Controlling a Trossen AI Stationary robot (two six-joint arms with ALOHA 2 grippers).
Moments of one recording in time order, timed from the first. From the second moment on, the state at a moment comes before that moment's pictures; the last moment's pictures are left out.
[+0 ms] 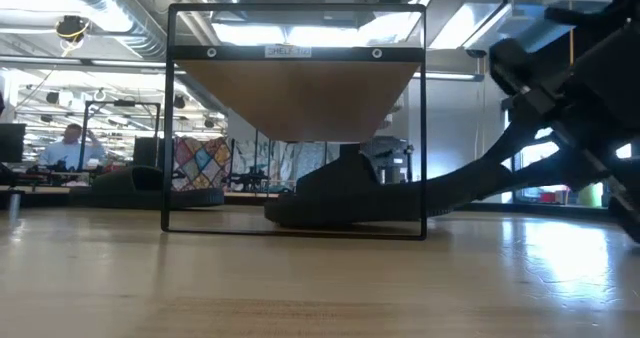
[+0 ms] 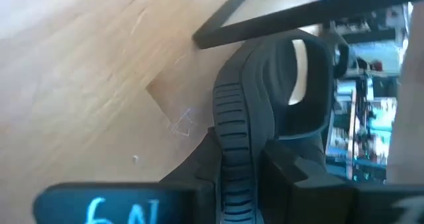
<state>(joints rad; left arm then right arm) -0.24 0.79 1.15 -0.85 -0.41 0.19 0.62 1.64 0.50 0.34 0.76 -0.71</state>
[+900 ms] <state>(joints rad) -0.24 0.79 1.15 -0.85 -0.41 0.19 0.46 1.64 0.50 0.31 0.46 -0.98</state>
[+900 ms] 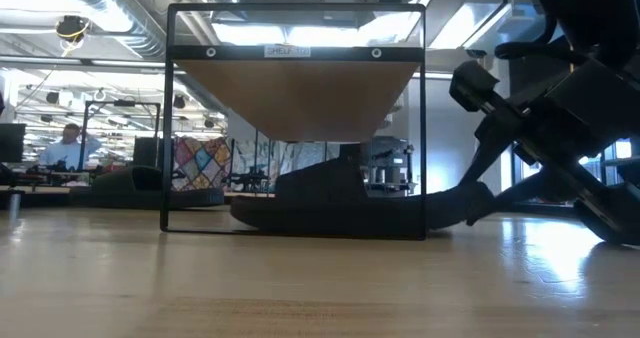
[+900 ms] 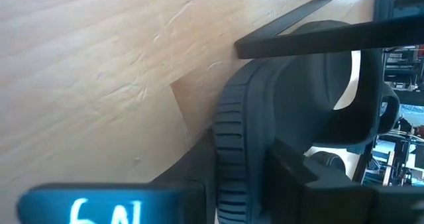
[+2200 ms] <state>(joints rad) -0.24 0.79 1.15 -0.85 -0.41 0.19 0.50 1.64 0.50 0.33 0.51 -0.92</state>
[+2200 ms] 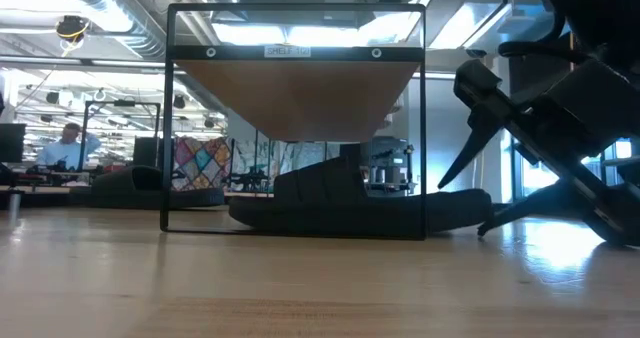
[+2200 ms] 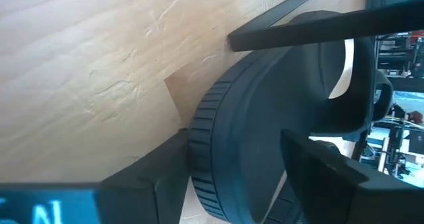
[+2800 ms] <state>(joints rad) -0.24 0.79 1.15 -0.85 -0.40 0.19 0.62 1.64 0.50 0.27 0.73 -0.79</state>
